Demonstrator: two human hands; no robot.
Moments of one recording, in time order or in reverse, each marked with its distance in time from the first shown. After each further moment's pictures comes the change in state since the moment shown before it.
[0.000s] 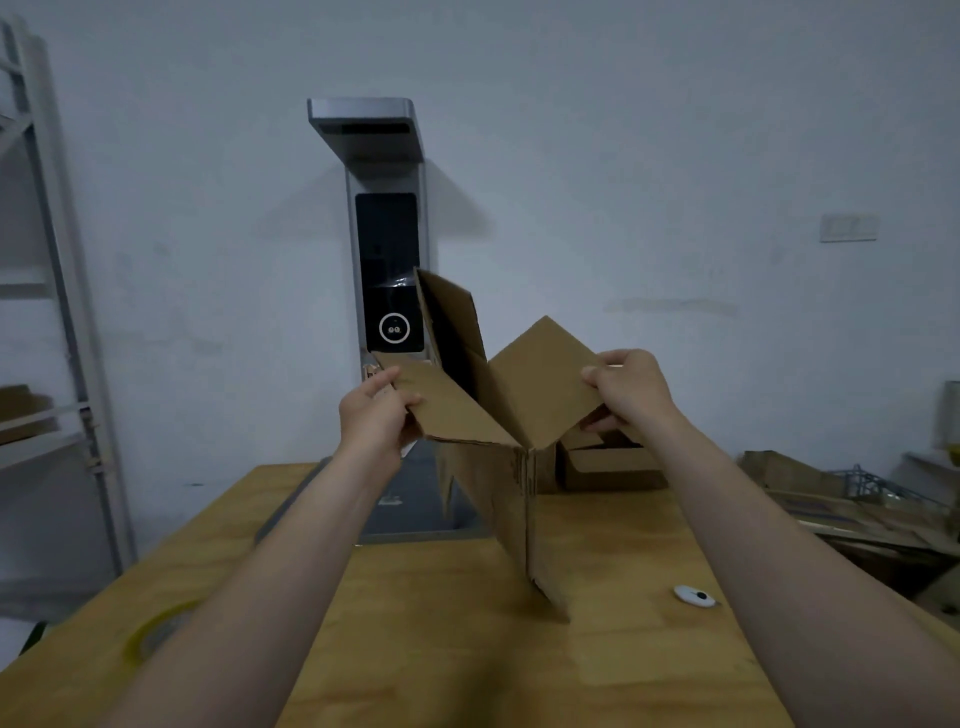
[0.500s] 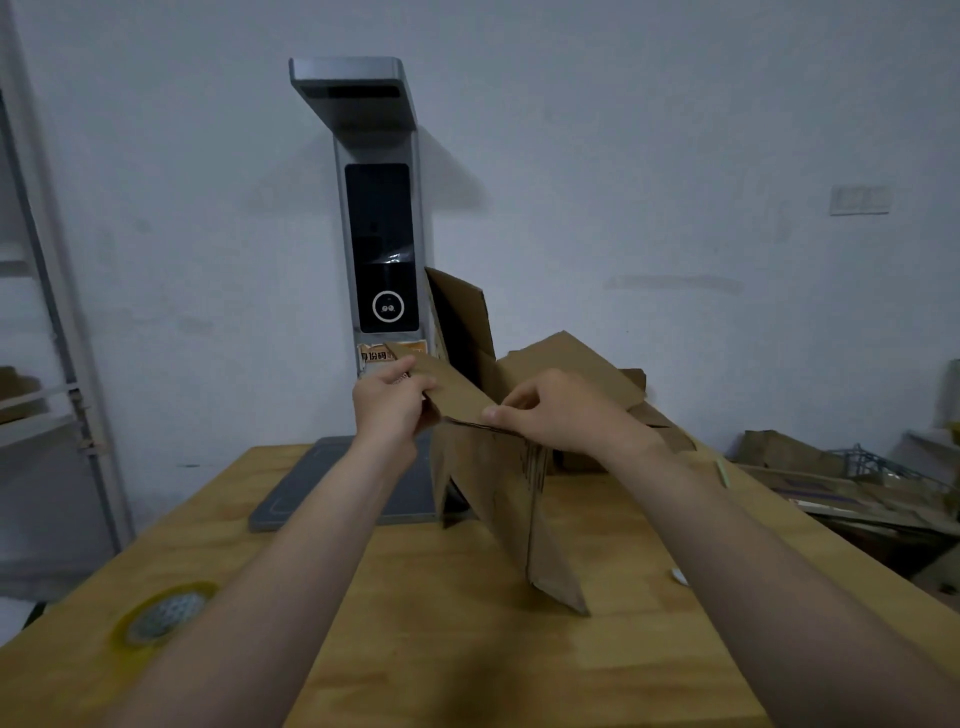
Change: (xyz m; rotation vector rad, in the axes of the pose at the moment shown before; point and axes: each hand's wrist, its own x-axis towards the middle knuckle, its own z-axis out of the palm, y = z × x) left_hand 0.004 -0.025 0.022 0.053 0.019 0.033; right_hand -0.028 0.008 0.040 -0.707 -0.397 -0.378
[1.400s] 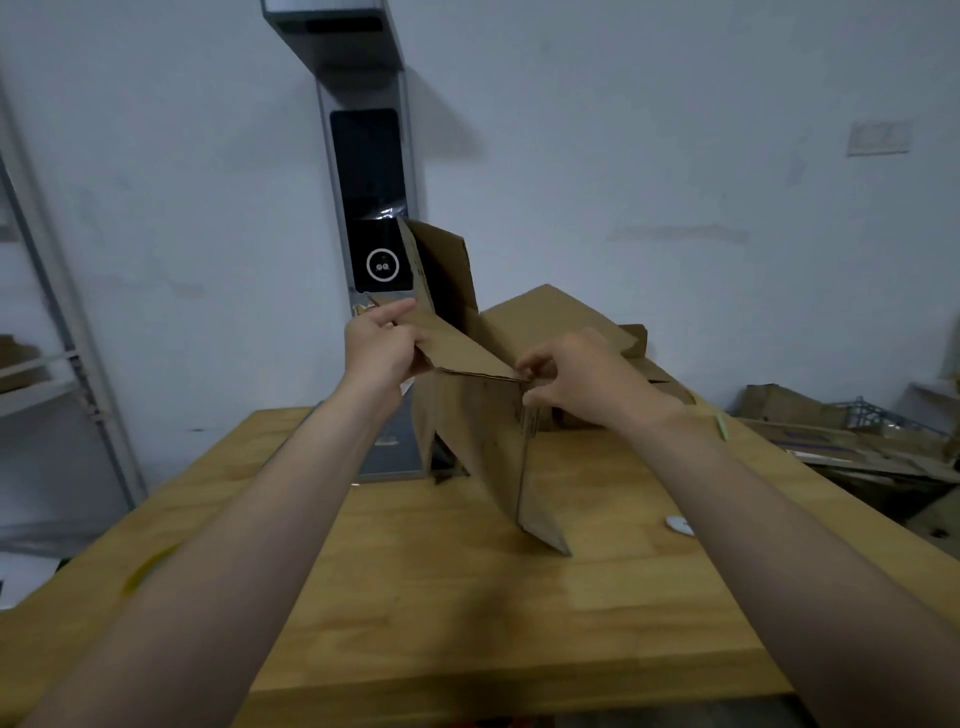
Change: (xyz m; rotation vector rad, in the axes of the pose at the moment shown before) left_hand 0.004 0.004 0.000 0.173 -0.070 0.065; right_hand -0.005 0.044 0.008 -0.091 0.081 -0.099
